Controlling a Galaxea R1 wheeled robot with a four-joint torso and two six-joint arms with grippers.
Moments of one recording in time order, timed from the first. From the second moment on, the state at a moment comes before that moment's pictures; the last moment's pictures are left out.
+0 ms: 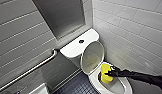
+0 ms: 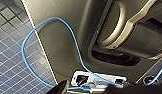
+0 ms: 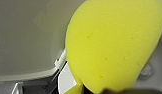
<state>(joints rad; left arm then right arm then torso) 1.49 3.04 -2.61 0.34 -0.02 -0.27 -0.42 2.60 -2.09 0.46 -0.27 -0.09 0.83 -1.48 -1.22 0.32</state>
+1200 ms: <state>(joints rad) 1.49 3.04 -2.61 0.34 -0.02 -0.27 -0.39 2.64 -2.22 0.43 -0.31 -0.09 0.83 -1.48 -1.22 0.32</state>
